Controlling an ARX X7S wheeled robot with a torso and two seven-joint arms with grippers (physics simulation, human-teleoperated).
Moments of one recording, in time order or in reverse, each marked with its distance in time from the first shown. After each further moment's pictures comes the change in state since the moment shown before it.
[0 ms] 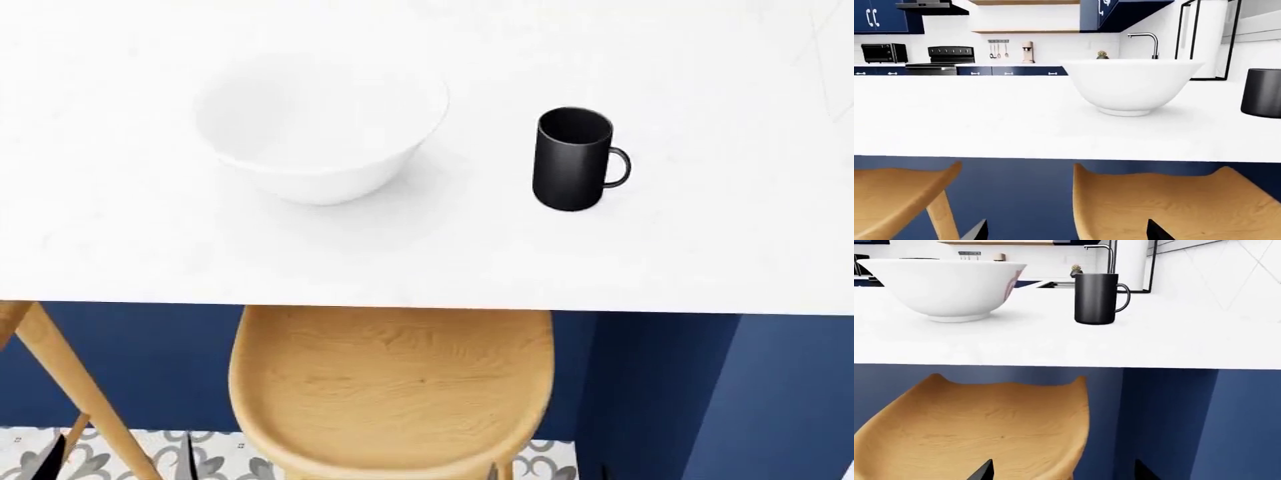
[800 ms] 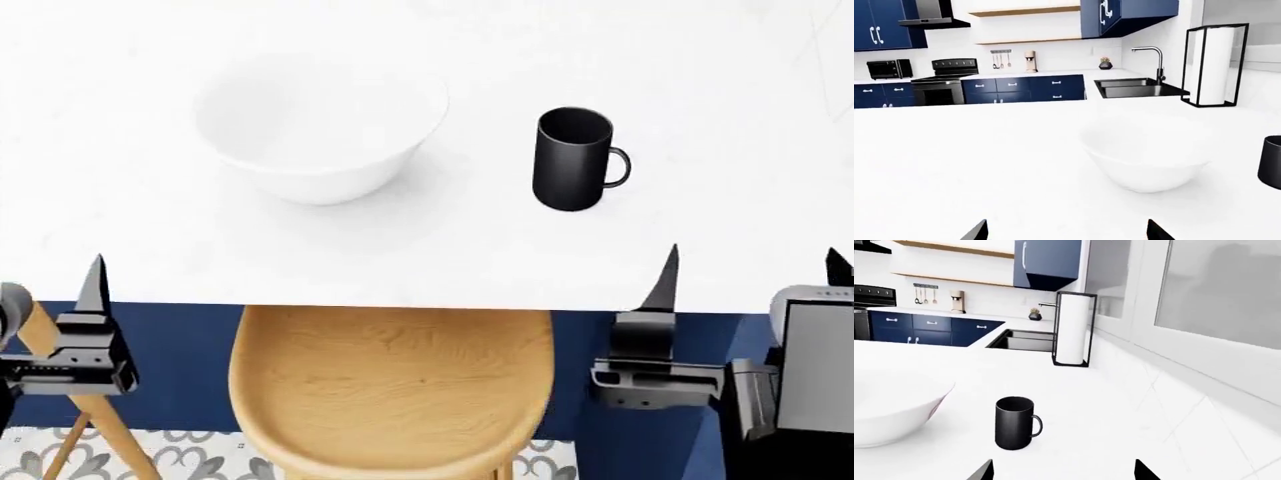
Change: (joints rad) left arm -0.398 -0.125 -0.132 0.600 -0.169 -1.011 0.003; right arm 0.402 0.210 0.290 -0.764 0.175 1.070 -0.005
